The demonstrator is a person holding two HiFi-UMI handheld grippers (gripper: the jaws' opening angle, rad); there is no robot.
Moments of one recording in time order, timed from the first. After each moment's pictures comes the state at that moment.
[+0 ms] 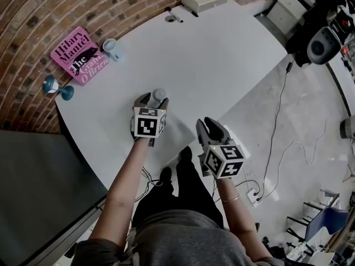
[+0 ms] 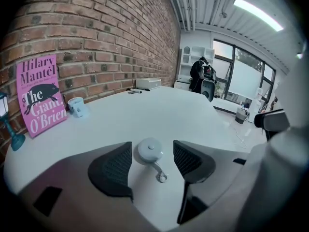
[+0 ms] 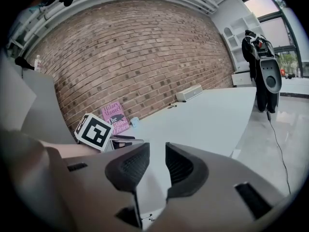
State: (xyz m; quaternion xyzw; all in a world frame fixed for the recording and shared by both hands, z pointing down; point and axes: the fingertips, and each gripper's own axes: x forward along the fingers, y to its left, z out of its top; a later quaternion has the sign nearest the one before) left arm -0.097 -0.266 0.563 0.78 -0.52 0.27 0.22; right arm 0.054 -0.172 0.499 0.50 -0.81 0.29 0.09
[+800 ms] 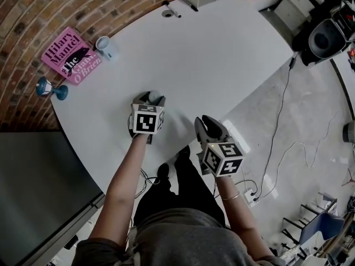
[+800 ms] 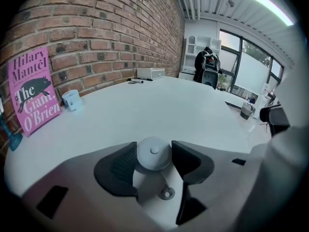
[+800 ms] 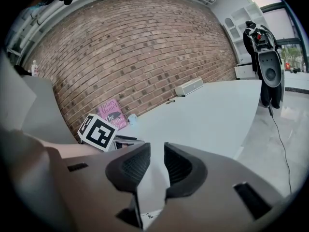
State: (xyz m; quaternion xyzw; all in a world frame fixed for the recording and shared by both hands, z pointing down) left arm -0.086 -0.290 0.597 0.75 -0.53 0.31 0.24; right arm 0.073 -0.203 0.520 0.47 -0.82 0.31 0.11
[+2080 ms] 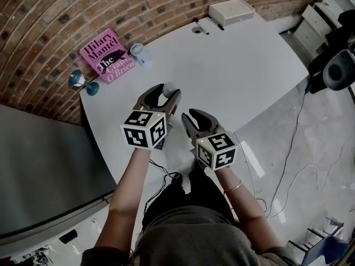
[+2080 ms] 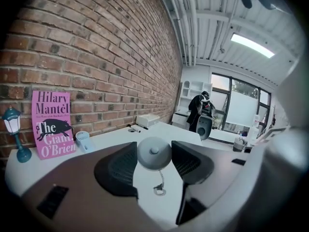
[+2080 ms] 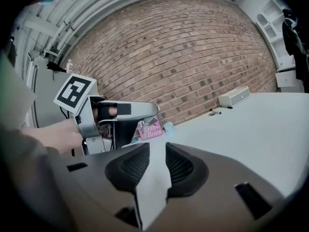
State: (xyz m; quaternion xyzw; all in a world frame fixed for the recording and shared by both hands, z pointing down) left arm -0.106 -0.267 0.401 0.81 -0.55 0.09 0.17; right arm -0.054 -0.209 0.454 0.32 -0.92 0.22 0.07
